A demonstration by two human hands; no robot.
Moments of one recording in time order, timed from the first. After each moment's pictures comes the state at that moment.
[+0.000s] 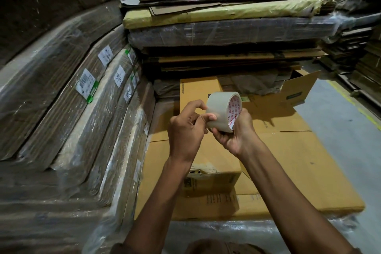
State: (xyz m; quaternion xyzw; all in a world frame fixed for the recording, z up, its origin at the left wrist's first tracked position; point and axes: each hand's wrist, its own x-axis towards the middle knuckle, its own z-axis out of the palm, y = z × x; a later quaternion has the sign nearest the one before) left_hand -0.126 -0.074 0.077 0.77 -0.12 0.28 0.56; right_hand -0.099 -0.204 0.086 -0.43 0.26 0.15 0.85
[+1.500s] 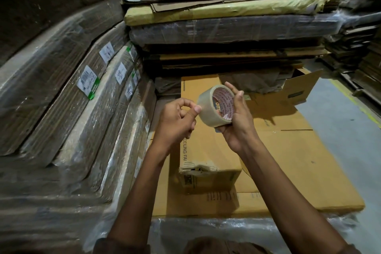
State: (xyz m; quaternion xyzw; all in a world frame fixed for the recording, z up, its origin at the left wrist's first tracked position) left_hand -0.115 -0.041 0.095 0.78 -0.08 0.08 0.61; right_hand -0.103 -0.203 0.082 -0.49 0.05 -0.01 0.87
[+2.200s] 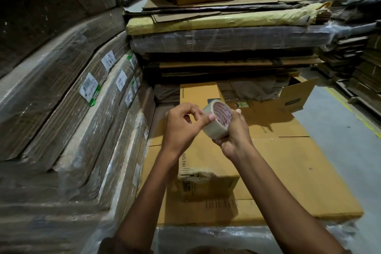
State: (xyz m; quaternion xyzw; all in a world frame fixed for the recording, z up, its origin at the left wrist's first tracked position) left_hand -0.115 -0.055 0.094 0.80 -0.13 0.20 0.55; right_hand -0.097 -0.194 0.078 -0.43 0.25 0.03 0.87
